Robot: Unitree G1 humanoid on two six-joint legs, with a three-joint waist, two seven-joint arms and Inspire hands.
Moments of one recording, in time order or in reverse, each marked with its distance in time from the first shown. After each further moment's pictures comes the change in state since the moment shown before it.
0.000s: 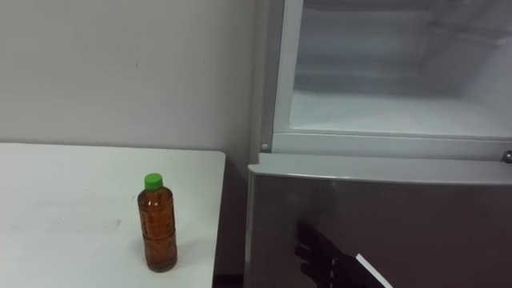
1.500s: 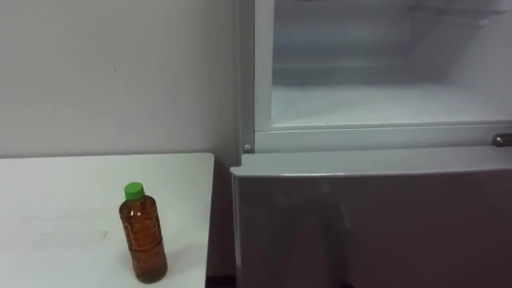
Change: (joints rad) left arm 0.012 -0.027 0.062 0.001 0.000 0.038 -0.059; right arm 0.083 0.055 0.005 0.232 -0.062 -0.092 -0.206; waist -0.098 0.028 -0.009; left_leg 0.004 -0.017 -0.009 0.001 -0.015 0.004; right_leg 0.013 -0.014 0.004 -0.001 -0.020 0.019
